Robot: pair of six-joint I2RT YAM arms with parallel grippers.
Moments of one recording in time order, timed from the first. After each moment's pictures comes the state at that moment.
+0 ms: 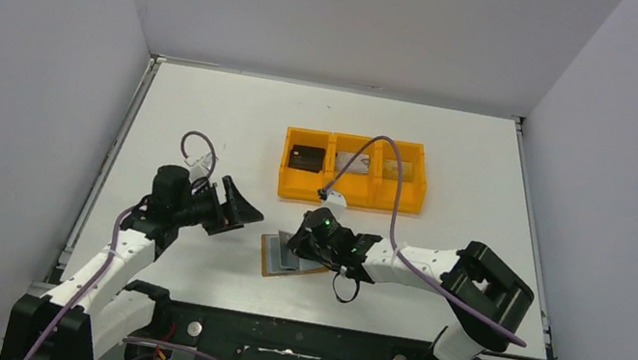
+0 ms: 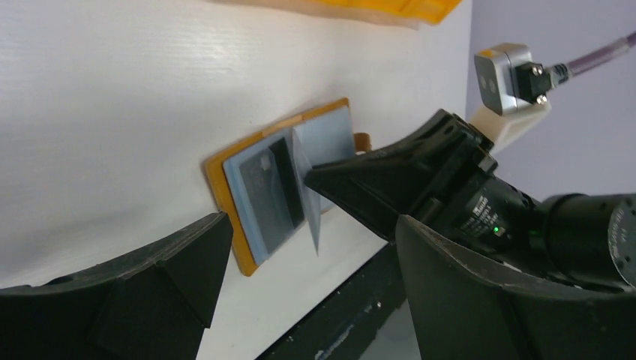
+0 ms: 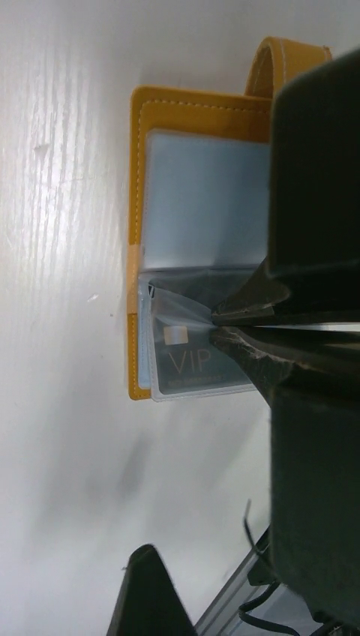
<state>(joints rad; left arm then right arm) -0.15 0.90 0.43 -0.14 0.58 -0.74 1.03 1.62 0.83 0.04 0.19 0.93</state>
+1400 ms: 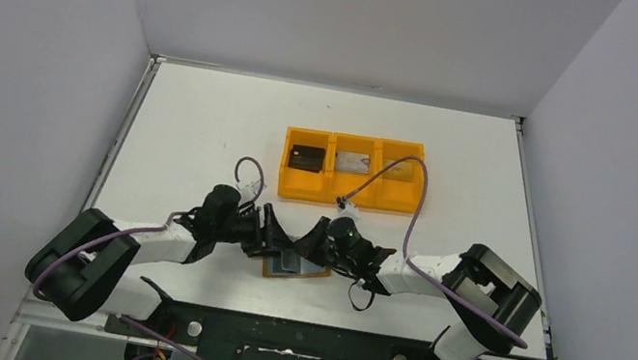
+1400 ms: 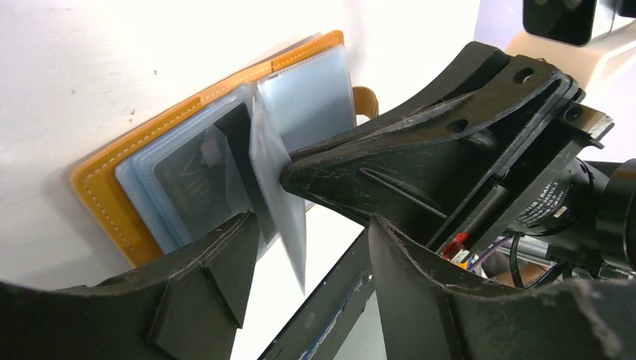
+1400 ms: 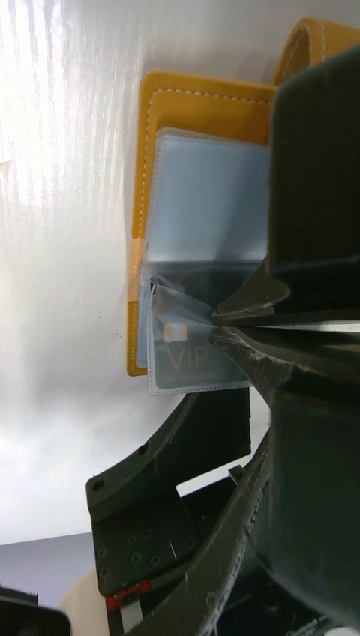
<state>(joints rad) -0.53 1.33 0.32 0.39 0.54 -0.99 0.95 1.61 0.59 0.40 0.02 1.09</state>
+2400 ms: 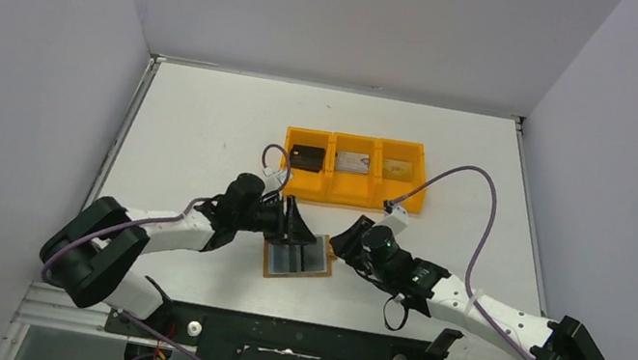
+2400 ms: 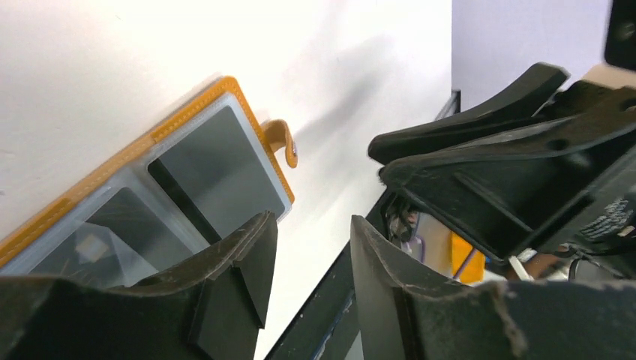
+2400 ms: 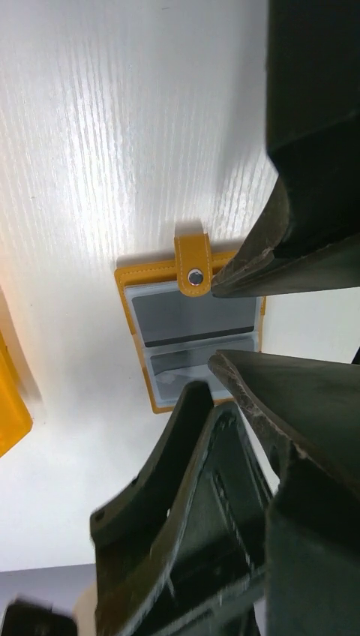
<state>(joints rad) -0.65 1.48 0.50 0.45 0.54 -0.96 0.92 1.09 0.51 -0.06 0.28 1.06</state>
